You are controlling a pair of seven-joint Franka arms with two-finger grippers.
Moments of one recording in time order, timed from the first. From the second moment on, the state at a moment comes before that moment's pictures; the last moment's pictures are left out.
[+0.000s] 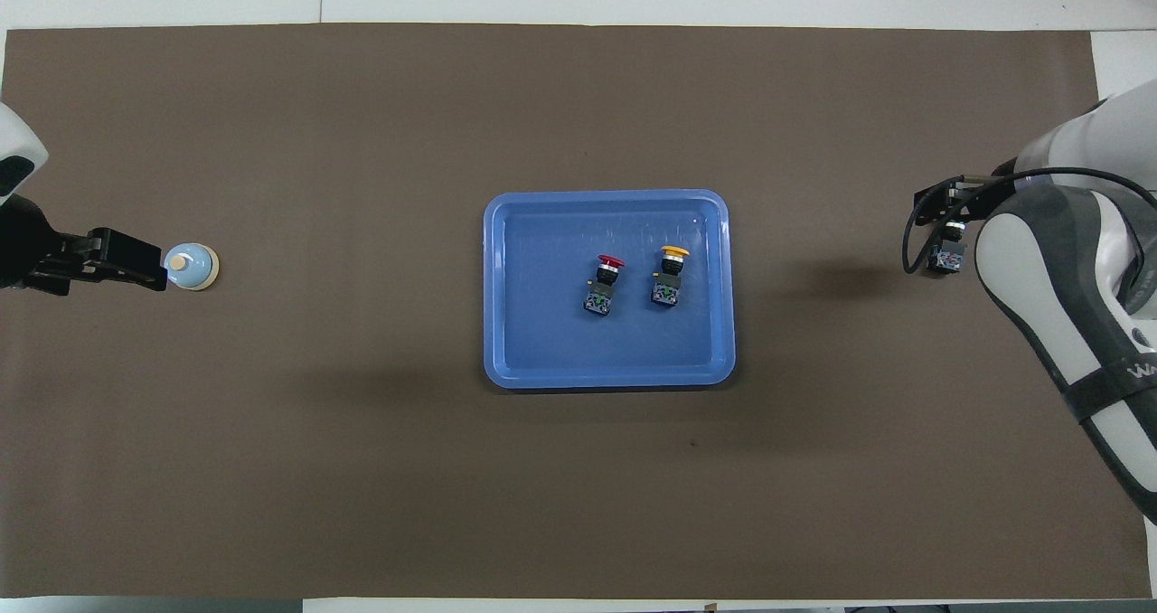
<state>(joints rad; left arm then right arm) -0.03 -0.03 -0.02 -1.70 -0.02 1.56 -0.01 -0.17 0.20 0.07 -1.92 -0.07 2.15 0.07</state>
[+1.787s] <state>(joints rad) -0.03 -0.03 -0.02 -1.70 -0.02 1.56 -0.01 -0.18 0.28 0.11 -1.89 -0.12 2.15 0.08</state>
